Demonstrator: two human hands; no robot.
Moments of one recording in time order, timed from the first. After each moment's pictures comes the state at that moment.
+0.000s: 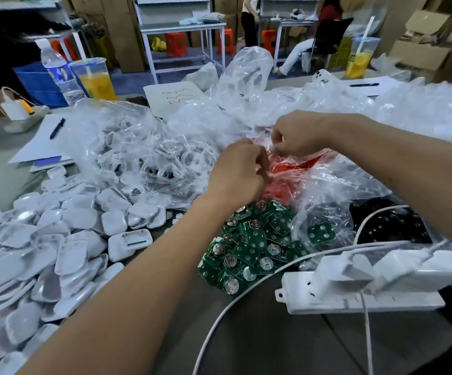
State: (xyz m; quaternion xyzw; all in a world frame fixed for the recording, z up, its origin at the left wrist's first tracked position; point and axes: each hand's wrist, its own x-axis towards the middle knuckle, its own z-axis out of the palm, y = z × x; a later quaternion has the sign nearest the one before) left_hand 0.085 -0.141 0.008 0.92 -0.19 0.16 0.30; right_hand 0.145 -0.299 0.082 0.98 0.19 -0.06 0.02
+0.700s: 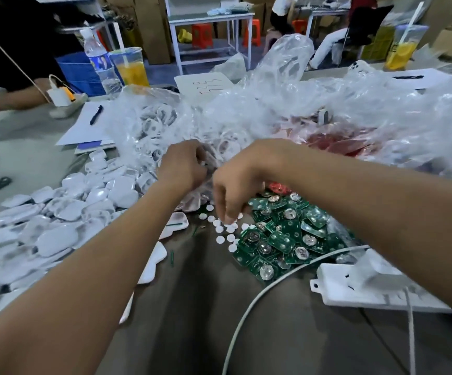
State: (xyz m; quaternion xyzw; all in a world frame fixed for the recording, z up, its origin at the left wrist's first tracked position) left_hand 0.095 0.003 -0.013 0.96 0.05 0.15 0.22; right_hand 0.083 -0.139 0.052 0.86 0.35 -0.36 0.05
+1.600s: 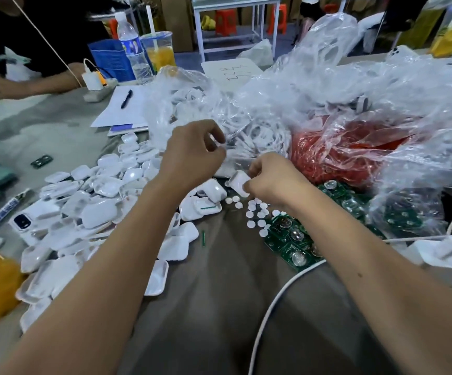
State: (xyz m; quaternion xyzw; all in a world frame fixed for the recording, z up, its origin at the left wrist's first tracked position) left_hand 0.029 0.033 0.013 0.93 0.01 0.19 0.32; right_hand 0.043 -0.137 -0.005 0.93 0.08 -0.10 -0.34
